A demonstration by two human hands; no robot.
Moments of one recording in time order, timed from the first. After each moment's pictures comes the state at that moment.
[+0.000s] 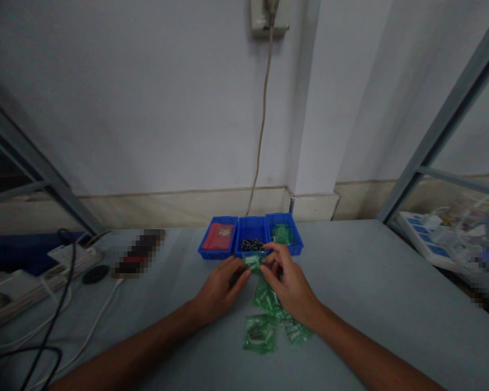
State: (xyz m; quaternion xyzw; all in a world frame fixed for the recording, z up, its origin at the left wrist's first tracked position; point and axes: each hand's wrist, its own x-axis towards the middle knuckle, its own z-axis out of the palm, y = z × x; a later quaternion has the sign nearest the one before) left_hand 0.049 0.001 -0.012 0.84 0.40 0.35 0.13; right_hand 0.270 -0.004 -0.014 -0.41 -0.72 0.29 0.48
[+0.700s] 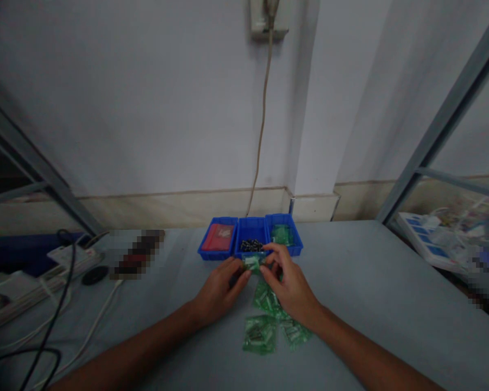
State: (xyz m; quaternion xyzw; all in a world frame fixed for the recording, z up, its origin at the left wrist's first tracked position) left_hand 0.048 0.002 -0.014 0.84 0.40 0.35 0.14; right_hand 0.270 -0.004 -0.014 -0.42 -0.71 0.30 0.47
